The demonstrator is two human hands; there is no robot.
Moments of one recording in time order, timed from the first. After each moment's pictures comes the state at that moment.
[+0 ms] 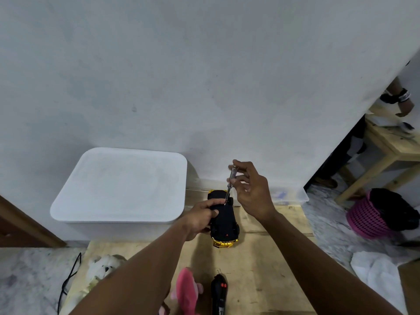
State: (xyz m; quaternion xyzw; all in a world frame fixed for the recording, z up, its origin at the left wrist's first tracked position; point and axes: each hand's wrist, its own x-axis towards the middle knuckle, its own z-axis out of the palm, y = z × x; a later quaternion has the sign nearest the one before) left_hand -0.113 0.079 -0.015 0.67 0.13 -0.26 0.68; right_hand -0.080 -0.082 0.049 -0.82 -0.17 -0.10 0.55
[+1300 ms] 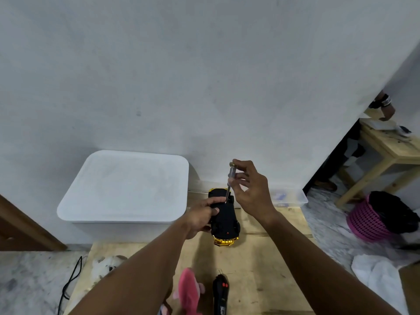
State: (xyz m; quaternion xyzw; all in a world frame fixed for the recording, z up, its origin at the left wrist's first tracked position) left_hand -0.115 0.084 -0.005 0.68 0.11 -0.25 0.68; right_hand -0.088 -0.076 0.065 -0.82 -0.19 -0.12 0.53
